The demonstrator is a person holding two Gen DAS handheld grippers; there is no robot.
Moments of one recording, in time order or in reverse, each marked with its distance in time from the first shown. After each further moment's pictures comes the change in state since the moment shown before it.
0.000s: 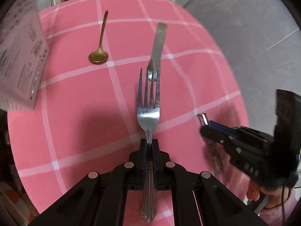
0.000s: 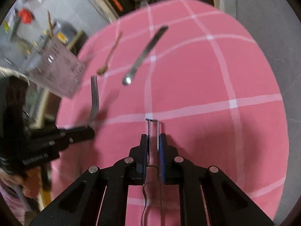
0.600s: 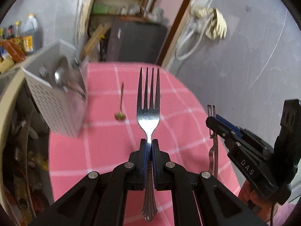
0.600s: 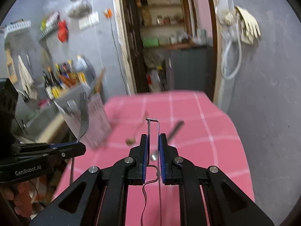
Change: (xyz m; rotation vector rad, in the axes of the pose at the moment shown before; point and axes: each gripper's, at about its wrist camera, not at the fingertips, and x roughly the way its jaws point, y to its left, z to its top) left arm -0.124 0.003 -0.035 -0.005 -0.496 0.032; right arm -0.105 0.096 0.008 -0.250 -0.556 -0.121
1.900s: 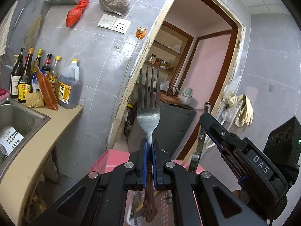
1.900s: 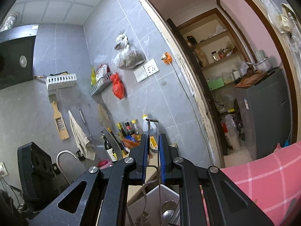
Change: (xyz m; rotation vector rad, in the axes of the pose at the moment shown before) left arm -0.031 0.142 0.099 -0.153 -0.578 0.107; right arm 0.157 0.140 0.097 0.111 -0.375 0.566
